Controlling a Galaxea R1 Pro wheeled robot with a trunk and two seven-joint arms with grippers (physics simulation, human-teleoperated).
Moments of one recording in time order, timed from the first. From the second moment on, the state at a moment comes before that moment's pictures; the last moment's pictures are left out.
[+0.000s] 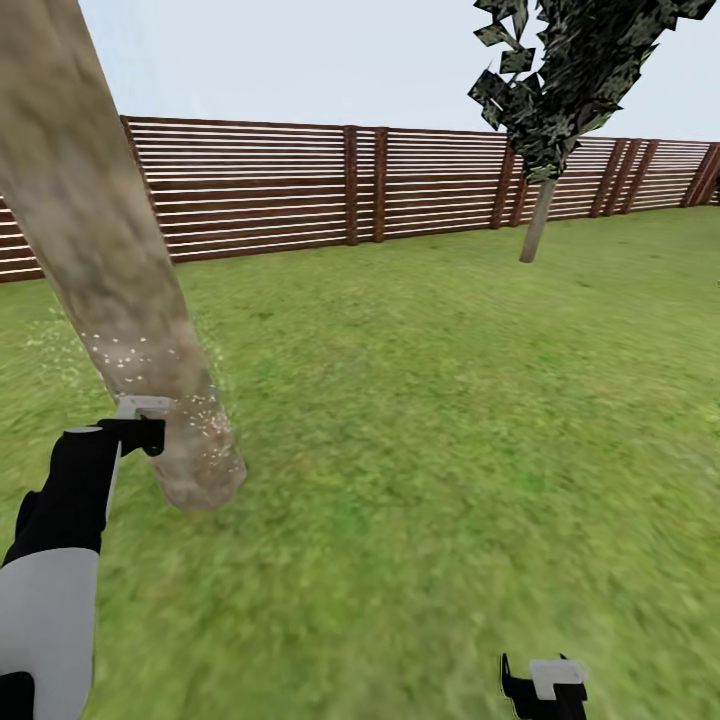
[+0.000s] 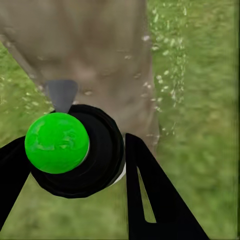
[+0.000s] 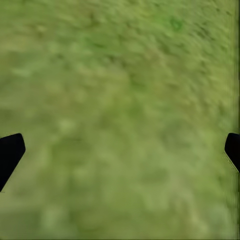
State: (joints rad) left arm -0.82 0.17 0.34 -1.13 -0.40 0.68 -0.30; right arm -0.37 0.01 -0.78 -0.20 0.95 -0.62 -0.27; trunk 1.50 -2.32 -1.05
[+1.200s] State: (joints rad) left arm -0.74 0.23 0.42 -0.94 -0.41 0.62 -0.28; right arm -0.37 0.01 -0.78 -0.20 0.95 -0.62 -0.27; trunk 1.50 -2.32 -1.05
